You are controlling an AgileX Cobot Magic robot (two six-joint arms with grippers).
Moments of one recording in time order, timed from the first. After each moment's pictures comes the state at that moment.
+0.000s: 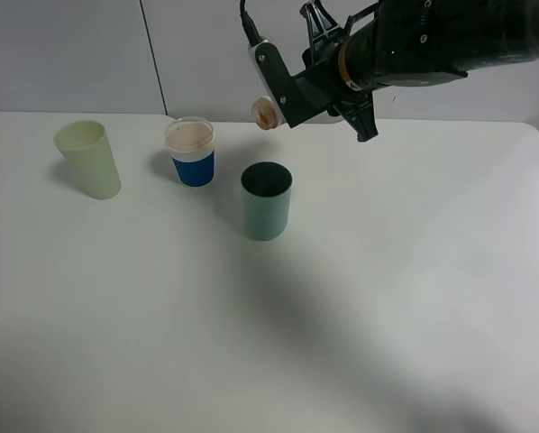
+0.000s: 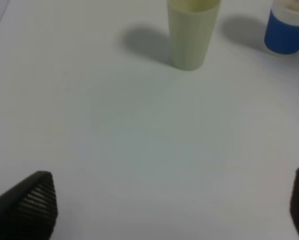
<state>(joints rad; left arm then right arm) 0.04 -0.01 -0.51 -0.02 1.05 0.02 0.61 1.79 -1.20 -1.19 0.32 -0.60</state>
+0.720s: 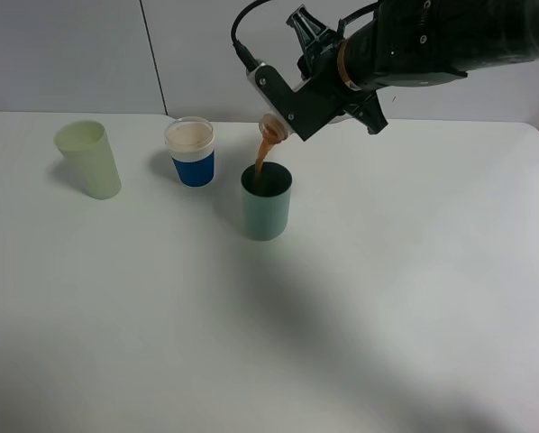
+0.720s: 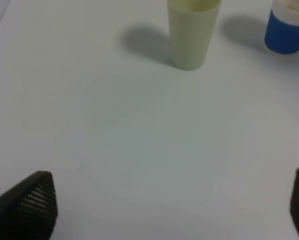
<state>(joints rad) 0.04 -0.01 -0.51 -0.02 1.05 0.02 0.61 1.79 -1.20 -1.20 0.31 -0.81</state>
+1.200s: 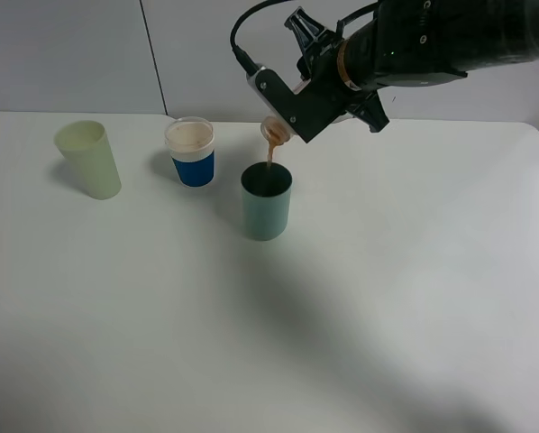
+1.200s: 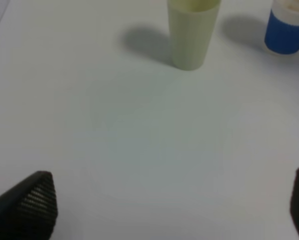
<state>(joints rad) 0.04 -0.01 -0.51 -0.02 1.05 0.02 0.61 1.79 -1.20 -1.22 0.31 -0.84</state>
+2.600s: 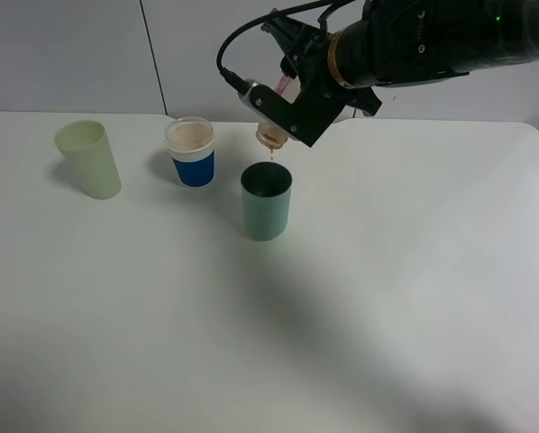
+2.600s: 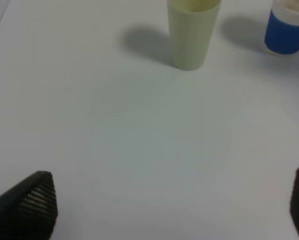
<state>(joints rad) 0.04 -0.01 -0.51 -0.02 1.05 0.02 0.63 1.79 -1.20 -1.40 0.23 -0.88</state>
